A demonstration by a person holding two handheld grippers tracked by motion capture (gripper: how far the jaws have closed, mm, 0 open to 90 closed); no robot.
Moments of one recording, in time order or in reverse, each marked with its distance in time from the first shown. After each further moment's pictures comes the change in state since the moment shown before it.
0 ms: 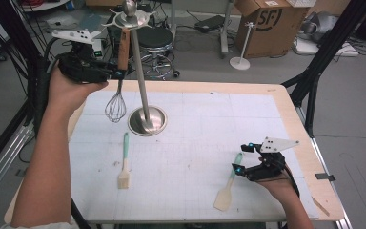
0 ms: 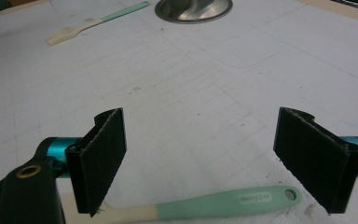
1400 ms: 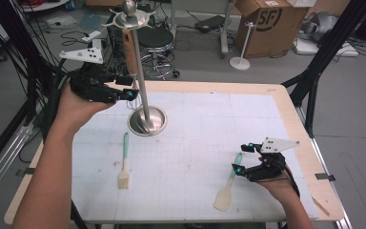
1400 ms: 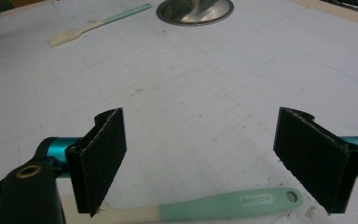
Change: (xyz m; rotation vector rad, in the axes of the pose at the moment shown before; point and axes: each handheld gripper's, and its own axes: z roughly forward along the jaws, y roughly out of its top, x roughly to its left) left arm -0.029 -0.020 0.012 -0.070 -0.180 0.047; right arm 0.001 0.001 -0.001 -0.008 0.002 -0.005
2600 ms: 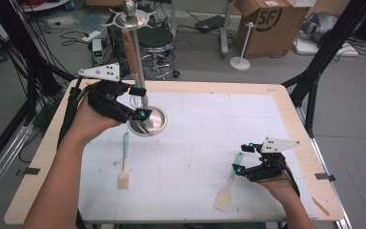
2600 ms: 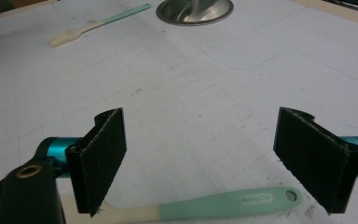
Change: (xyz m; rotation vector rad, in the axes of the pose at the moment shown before) left arm -0.020 -0.020 0.034 -0.008 -0.125 0.057; right arm -0.001 0.000 0.000 -0.001 0.000 -0.001
